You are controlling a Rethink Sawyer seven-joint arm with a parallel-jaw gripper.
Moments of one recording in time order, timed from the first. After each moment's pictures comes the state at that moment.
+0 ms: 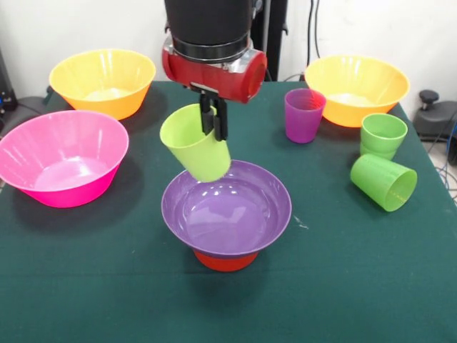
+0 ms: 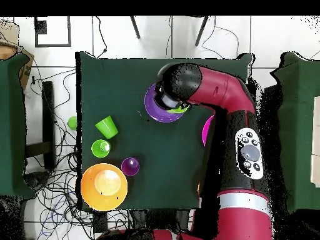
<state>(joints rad) -0.32 -0.58 0.08 1.26 -0.03 0.95 2.06</state>
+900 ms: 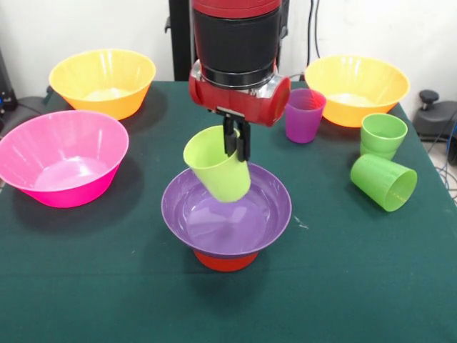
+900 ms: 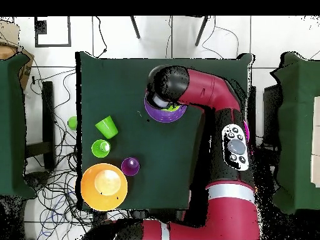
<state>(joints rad) -0.29 -0.54 0.07 1.26 -0.02 0.87 2.06</state>
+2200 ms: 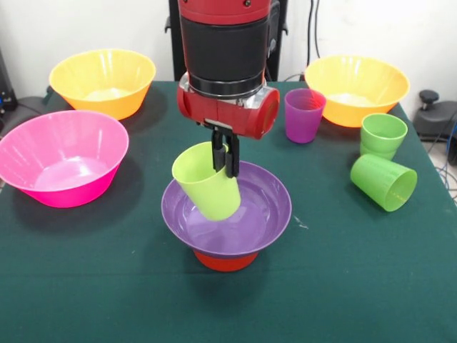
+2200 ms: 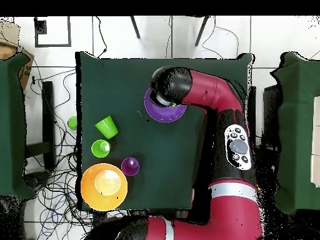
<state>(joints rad) -0.30 -0.53 0.07 1.26 -0.02 0.78 2.06</state>
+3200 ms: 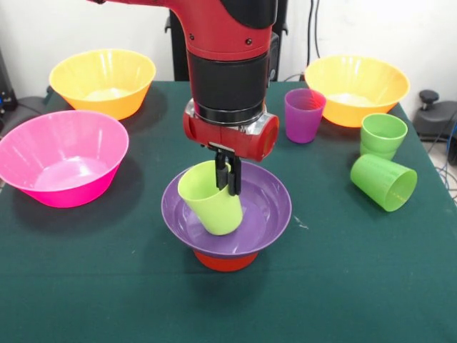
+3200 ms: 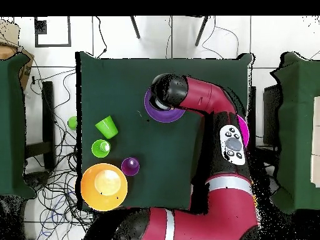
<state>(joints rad) -0.29 -0.48 0.07 1.29 -0.02 0.70 2.06</state>
